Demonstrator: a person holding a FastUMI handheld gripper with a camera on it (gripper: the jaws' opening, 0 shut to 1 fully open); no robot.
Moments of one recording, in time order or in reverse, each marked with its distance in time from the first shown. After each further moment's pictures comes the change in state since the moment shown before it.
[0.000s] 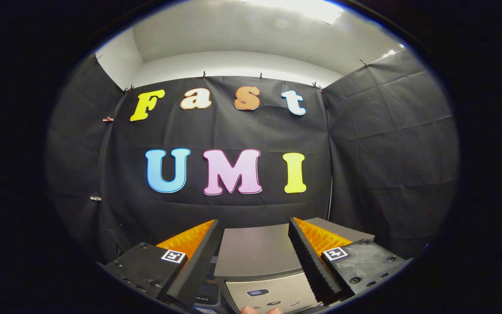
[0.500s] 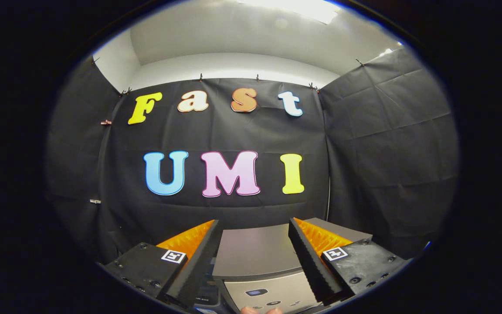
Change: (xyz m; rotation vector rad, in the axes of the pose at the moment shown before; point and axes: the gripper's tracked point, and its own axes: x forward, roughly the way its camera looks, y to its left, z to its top) arm -0.001 -0.005 0.002 0.013 -0.005 -0.005
